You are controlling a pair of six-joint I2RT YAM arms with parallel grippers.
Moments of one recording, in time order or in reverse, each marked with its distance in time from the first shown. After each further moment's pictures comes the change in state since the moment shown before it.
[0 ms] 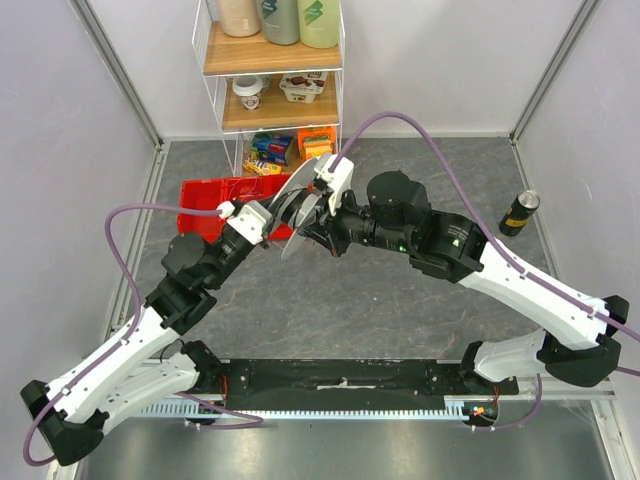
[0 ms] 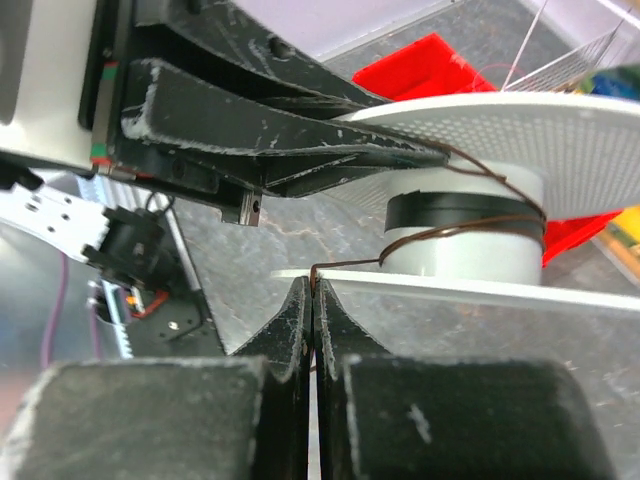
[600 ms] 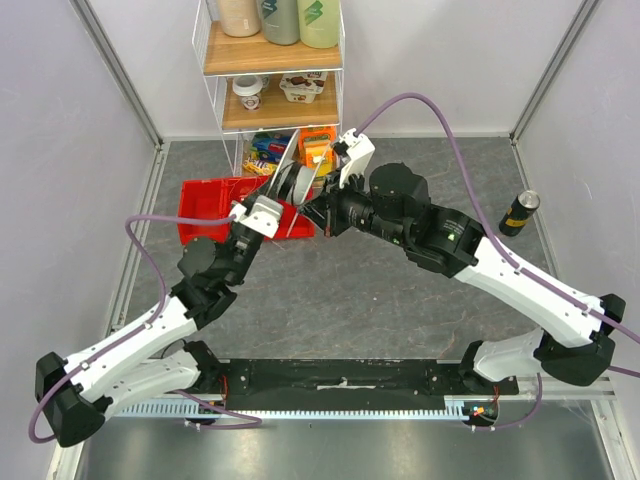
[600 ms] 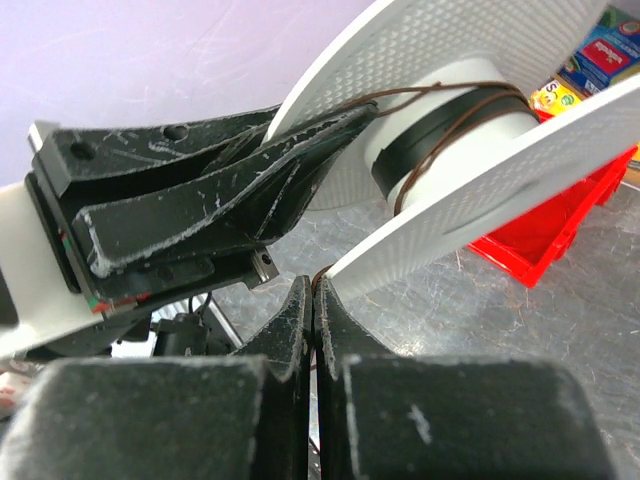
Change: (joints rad) left arm -0.076 0.126 -0.050 0.354 -0.278 0.173; right arm -0.039 0.013 -0.006 0.091 0.122 0.378
